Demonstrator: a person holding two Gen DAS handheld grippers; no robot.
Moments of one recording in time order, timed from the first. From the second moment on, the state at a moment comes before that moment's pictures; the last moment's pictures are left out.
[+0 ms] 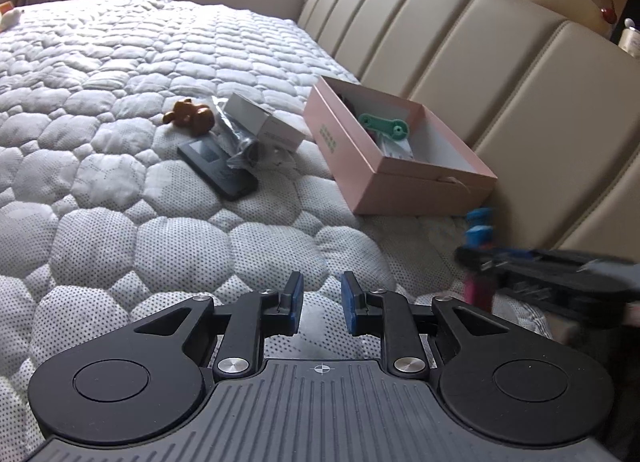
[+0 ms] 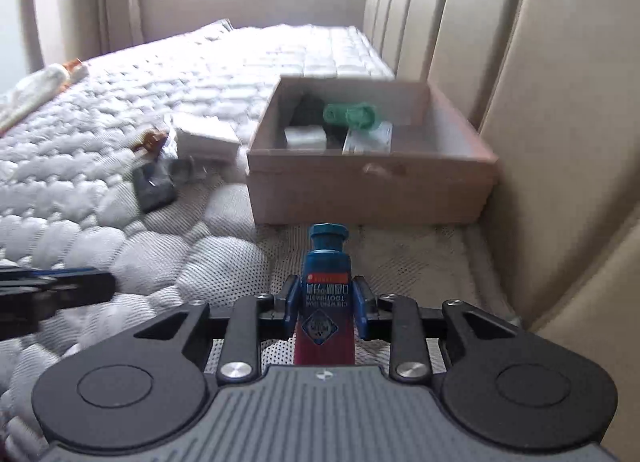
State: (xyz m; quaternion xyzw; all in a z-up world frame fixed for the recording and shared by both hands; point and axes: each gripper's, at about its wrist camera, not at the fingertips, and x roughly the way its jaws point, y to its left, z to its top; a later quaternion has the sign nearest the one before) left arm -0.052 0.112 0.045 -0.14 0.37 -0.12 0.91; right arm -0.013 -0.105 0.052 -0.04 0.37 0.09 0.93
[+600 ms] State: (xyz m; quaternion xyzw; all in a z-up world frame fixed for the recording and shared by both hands) left arm -0.047 0.132 0.054 -0.15 0.36 -0.10 0.92; right arm 0.092 -0.131 0.211 -0.08 0.28 0.08 0.95
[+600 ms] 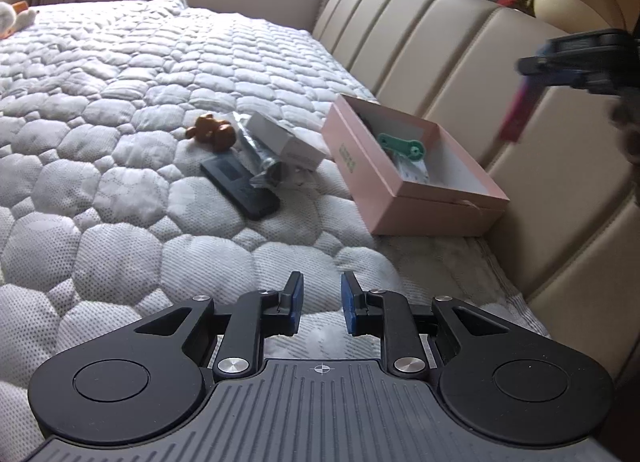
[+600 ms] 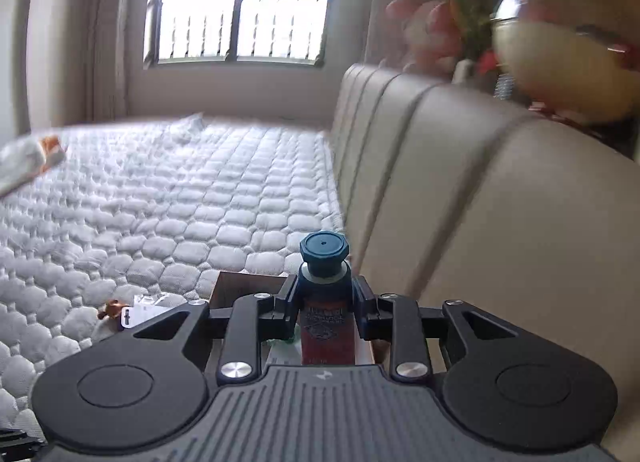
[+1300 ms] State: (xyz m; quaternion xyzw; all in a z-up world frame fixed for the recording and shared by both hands) left arm -0.005 0.157 0.043 -0.16 0.34 -0.06 0.92; right arm 0.009 -0.119 0.059 -0.06 0.27 0.10 0.96
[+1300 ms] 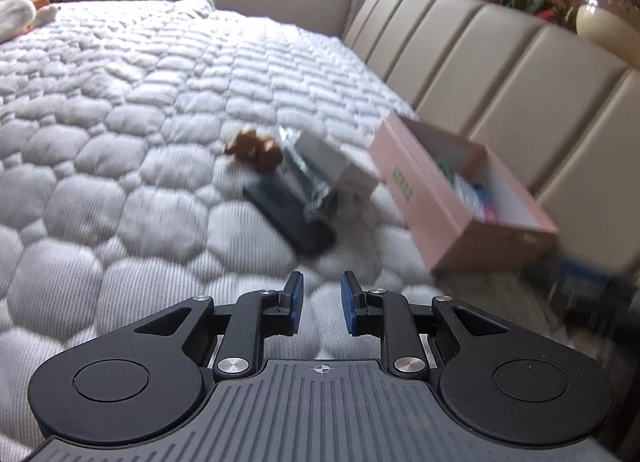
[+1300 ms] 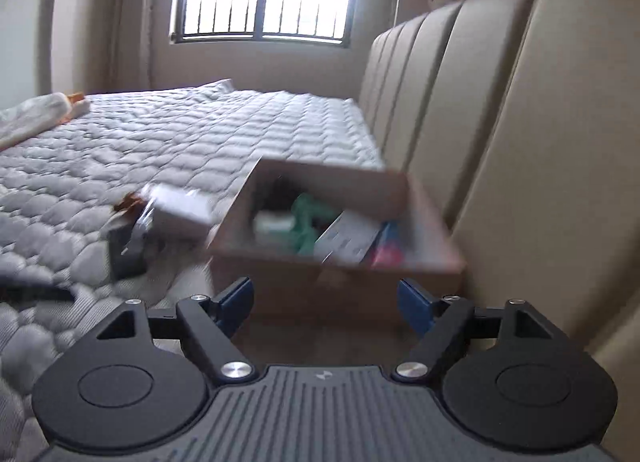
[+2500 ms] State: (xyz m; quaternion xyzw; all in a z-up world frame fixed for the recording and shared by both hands) left arm 0.187 0.187 0.023 -0.17 0.40 0.10 0.89; right arm 0.009 -0.138 0.003 0.05 0.29 0.15 0.94
